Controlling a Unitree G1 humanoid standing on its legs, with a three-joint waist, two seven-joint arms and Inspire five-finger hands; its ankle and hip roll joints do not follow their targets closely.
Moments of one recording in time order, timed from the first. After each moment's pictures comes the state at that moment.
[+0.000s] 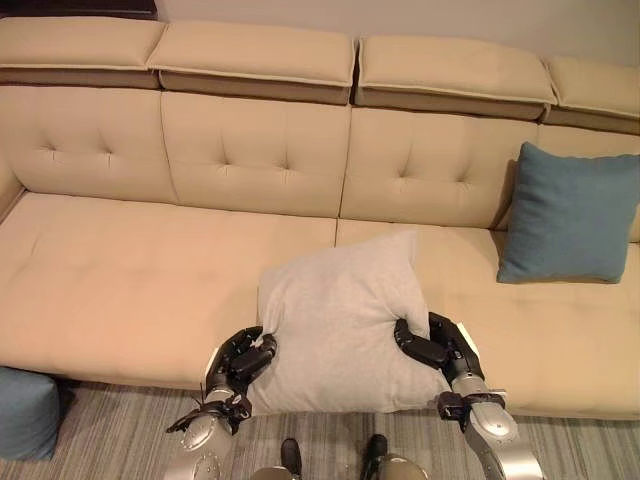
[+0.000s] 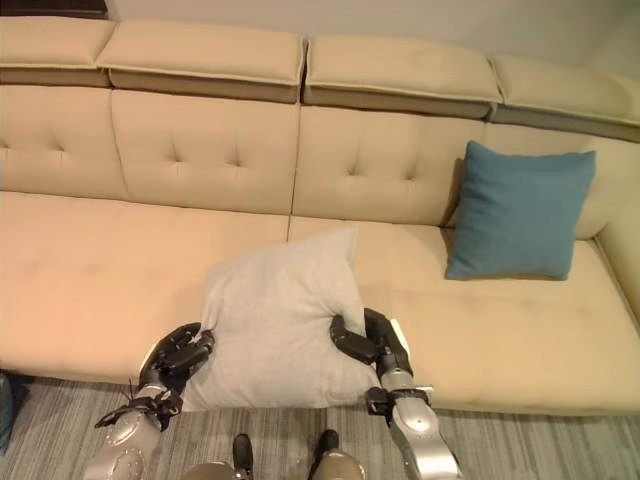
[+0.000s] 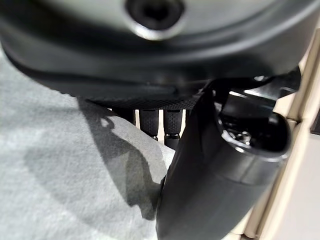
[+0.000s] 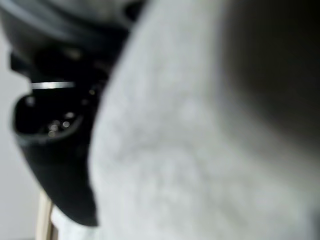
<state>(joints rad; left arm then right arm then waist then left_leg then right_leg) 0.10 0.29 -0.18 0.35 -0.71 -0.14 0.06 0.12 -0.31 0.13 0.18 0.26 -0.08 -0.05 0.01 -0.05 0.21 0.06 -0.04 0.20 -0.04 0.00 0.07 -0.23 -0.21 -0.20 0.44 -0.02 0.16</state>
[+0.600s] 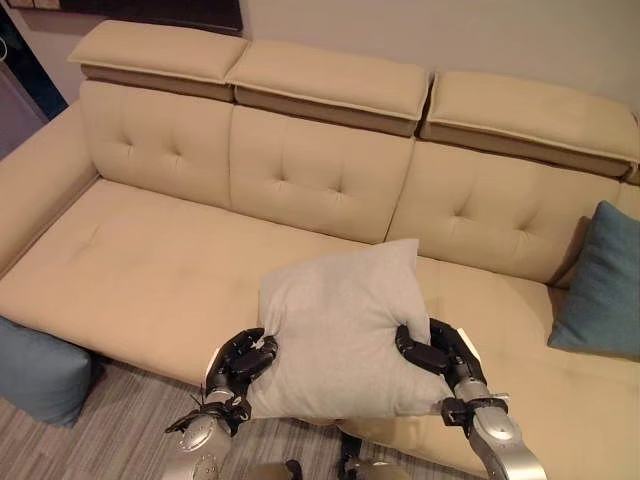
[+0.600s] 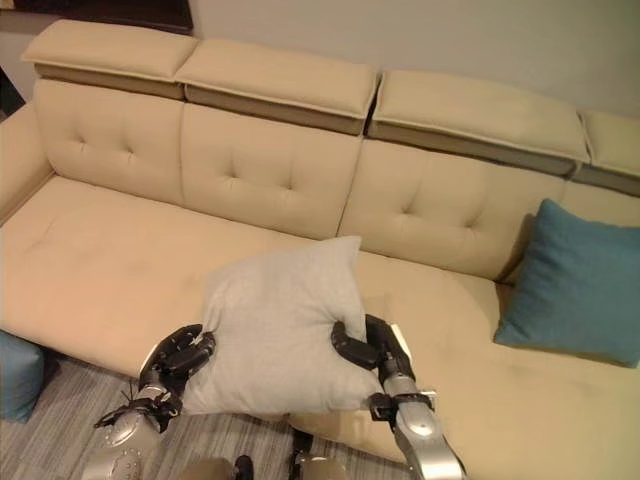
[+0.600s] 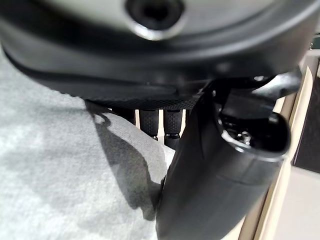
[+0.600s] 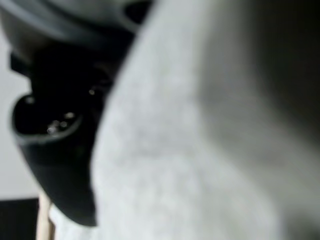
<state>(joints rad) 0.11 0.26 -0.20 0.35 -0.70 -0.13 0.06 0.11 -0.36 0.12 0.21 0.26 -0.08 -0.05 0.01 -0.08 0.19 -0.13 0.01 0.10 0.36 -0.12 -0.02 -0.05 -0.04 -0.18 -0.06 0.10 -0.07</state>
